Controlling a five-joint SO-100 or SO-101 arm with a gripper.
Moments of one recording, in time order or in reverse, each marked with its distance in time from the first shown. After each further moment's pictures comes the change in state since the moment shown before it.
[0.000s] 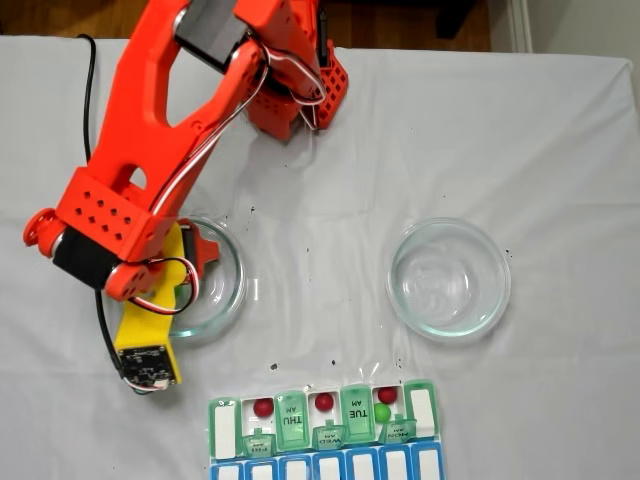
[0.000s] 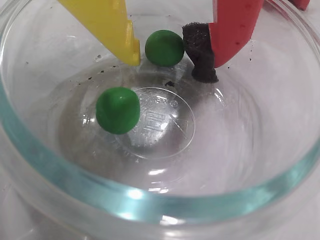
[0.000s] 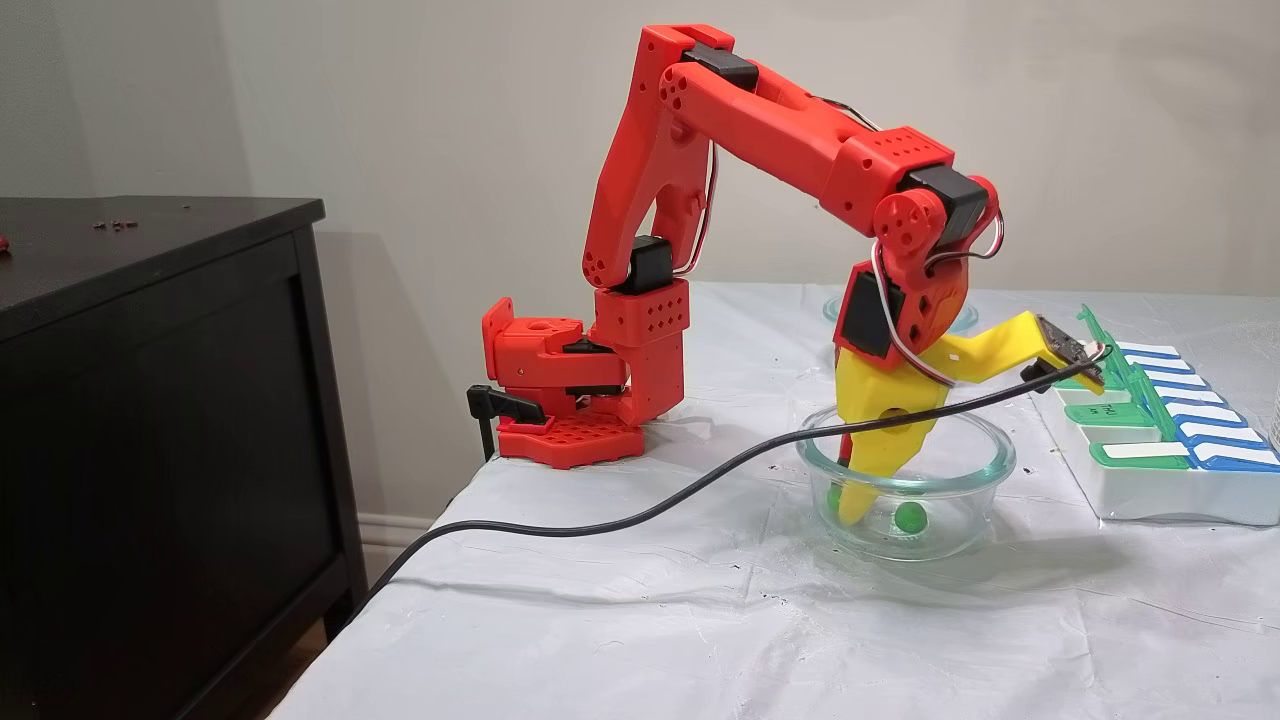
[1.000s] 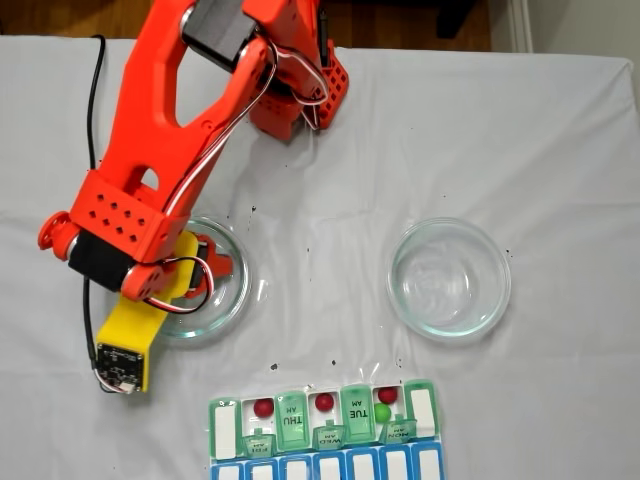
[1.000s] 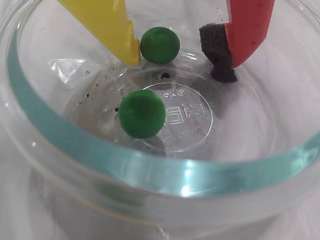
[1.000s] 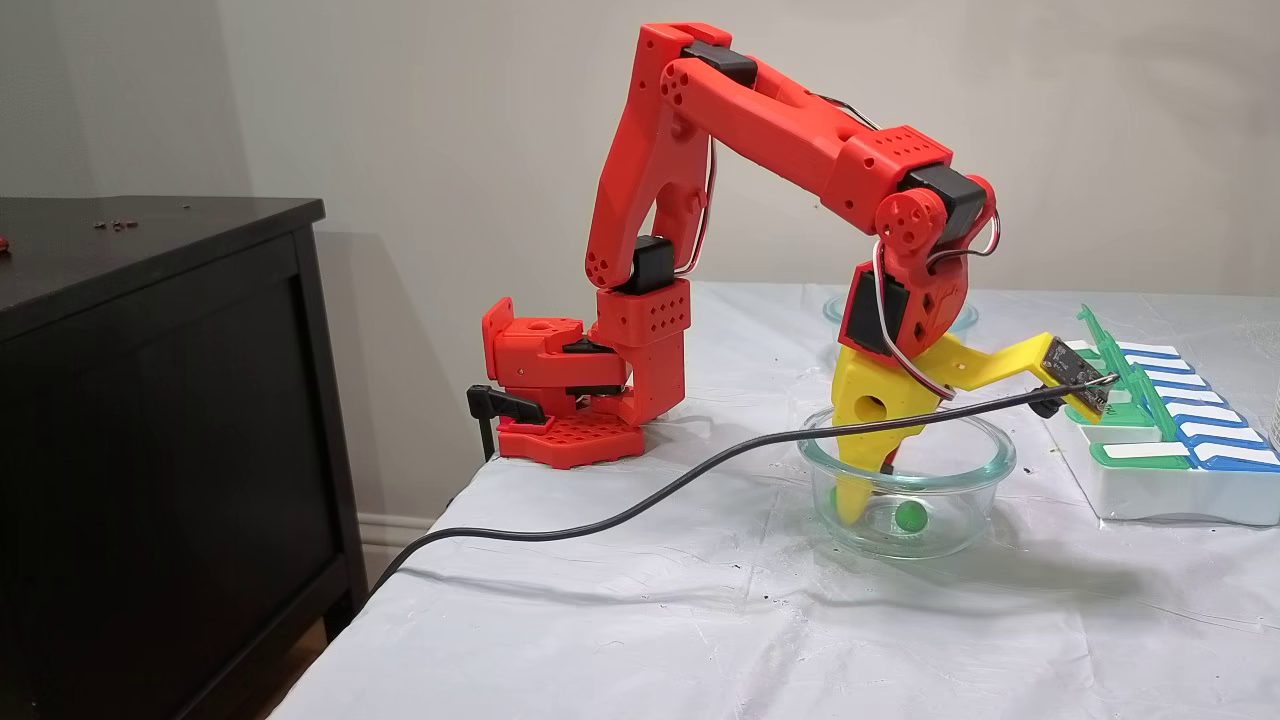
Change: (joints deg) arm -4.1 1.4 1.6 -1.0 23.3
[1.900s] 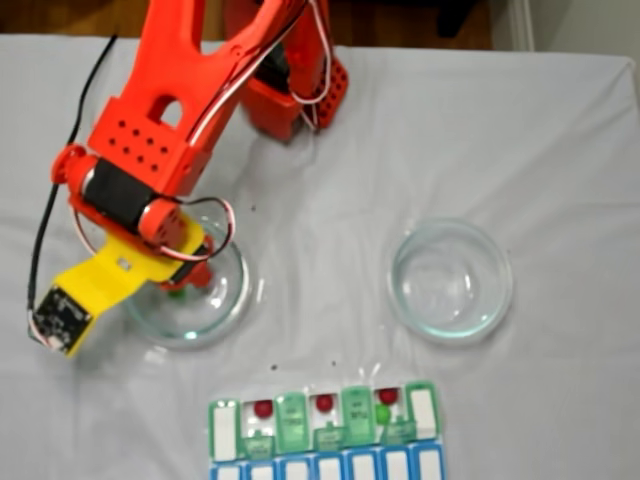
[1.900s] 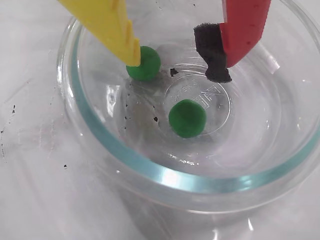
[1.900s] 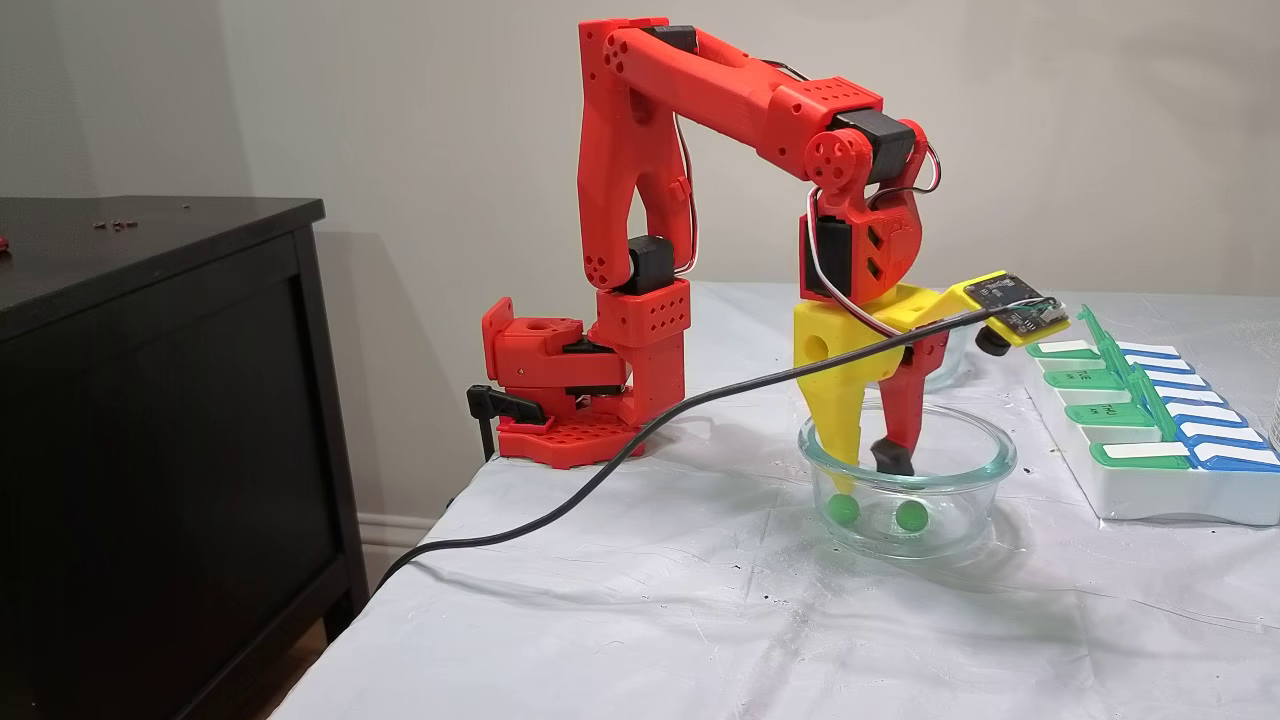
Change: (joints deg) arm -0.4 18.7 15.9 -12.4 25.9
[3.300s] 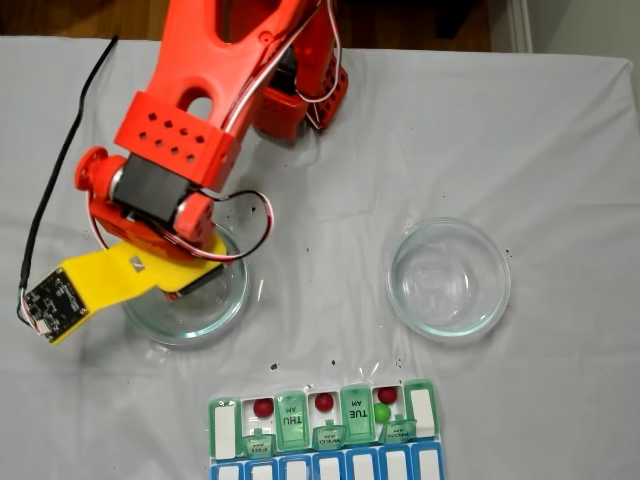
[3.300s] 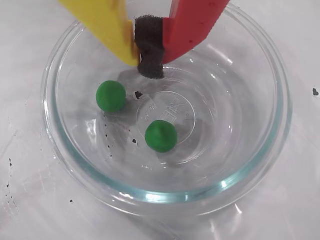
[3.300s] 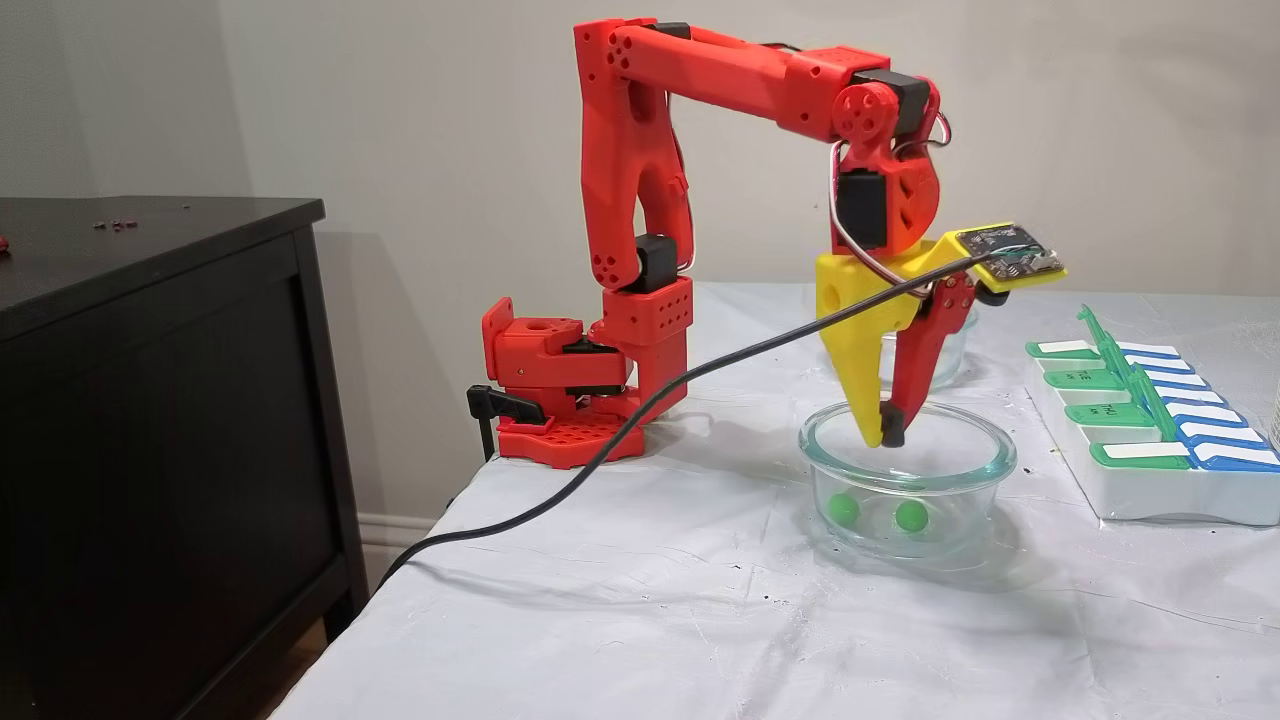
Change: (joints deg) arm -6.4 4.8 -3.1 4.4 22.4
